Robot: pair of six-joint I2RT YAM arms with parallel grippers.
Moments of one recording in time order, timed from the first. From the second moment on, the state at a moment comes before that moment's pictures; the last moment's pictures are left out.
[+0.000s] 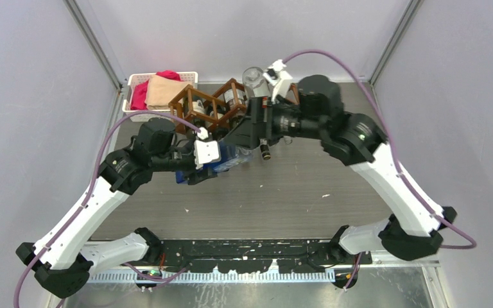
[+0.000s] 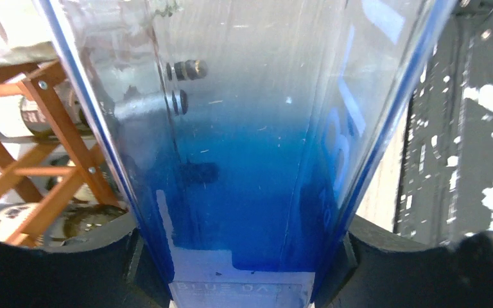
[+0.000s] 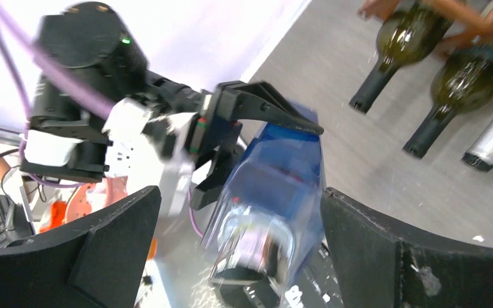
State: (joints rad) left arm -0.67 1.01 1.26 -0.83 0.47 0.68; right arm 0.83 1.36 1.83 -0.82 -0.35 0.60
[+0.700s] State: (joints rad) left arm -0.64 1.07 1.49 -0.77 0.69 -0.01; right arm 0.83 1.17 1.79 -0.70 -0.38 0.45
